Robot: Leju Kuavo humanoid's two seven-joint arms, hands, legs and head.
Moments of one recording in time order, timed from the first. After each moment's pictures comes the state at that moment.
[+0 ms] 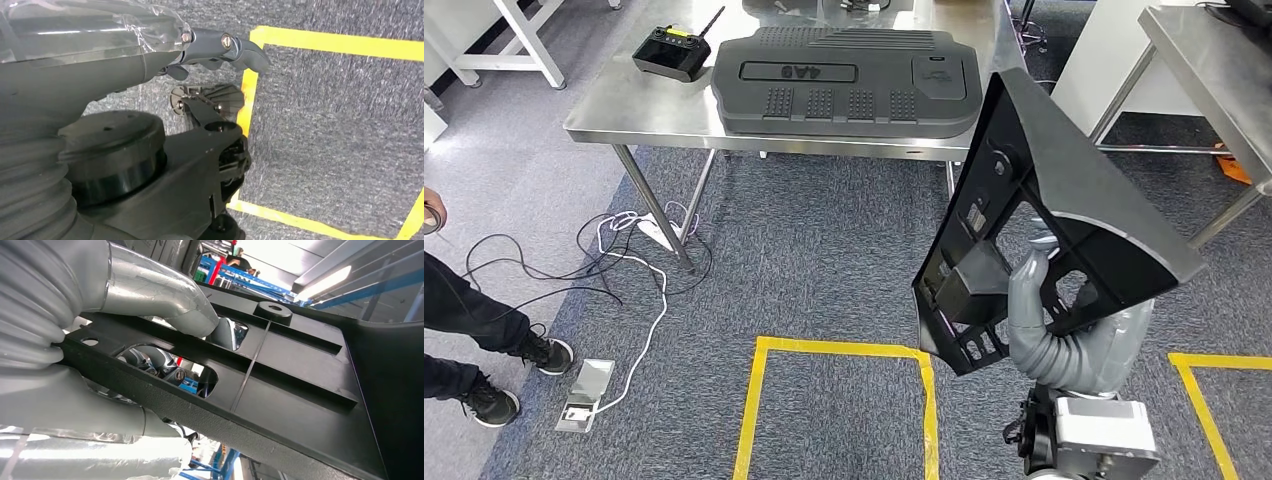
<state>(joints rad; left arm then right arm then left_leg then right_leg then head) -0.14 -0.03 -1.16 -0.33 1.12 0.25 -0.51 0.05 -0.21 0.28 -2.32 0.78 -0.69 -0.09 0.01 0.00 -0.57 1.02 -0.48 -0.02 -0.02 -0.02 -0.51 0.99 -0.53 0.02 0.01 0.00</state>
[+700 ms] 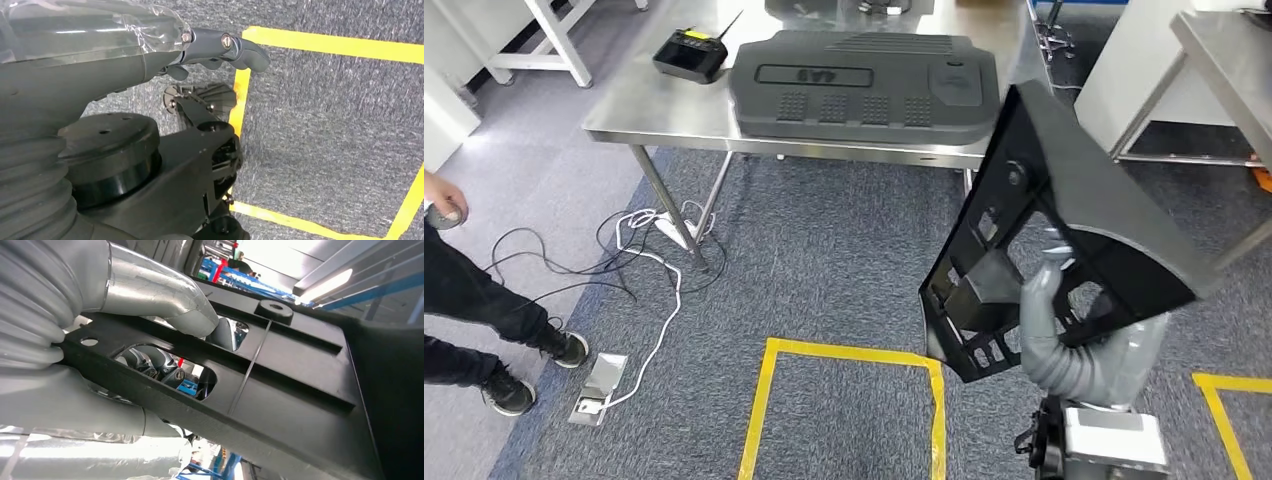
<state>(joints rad) -0.15 -0.02 -1.16 -0.33 1.11 0.23 -0.51 0.06 -0.21 0.28 -2.32 0.79 -0.69 -0.09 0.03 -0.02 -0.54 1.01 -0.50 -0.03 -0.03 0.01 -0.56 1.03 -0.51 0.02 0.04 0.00</state>
